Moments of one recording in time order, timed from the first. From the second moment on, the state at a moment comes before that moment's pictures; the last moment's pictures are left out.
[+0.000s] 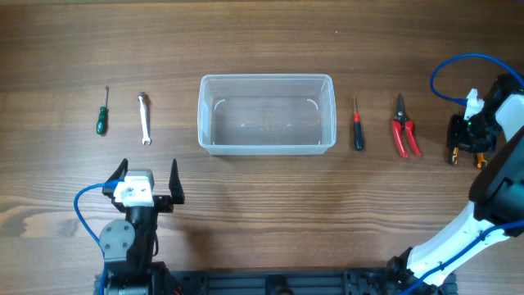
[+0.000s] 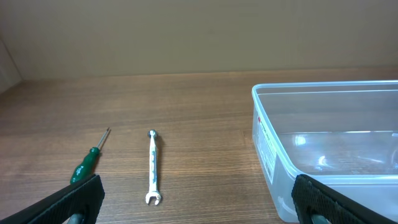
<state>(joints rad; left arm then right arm) 0.07 0.01 0.07 -0.21 0.07 0.03 -0.55 2.06 1.38 -0.83 0.03 -0.26</state>
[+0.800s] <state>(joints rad) 0.07 0.01 0.07 -0.21 0.07 0.03 -0.55 2.06 1.38 -0.82 0.03 -0.10</state>
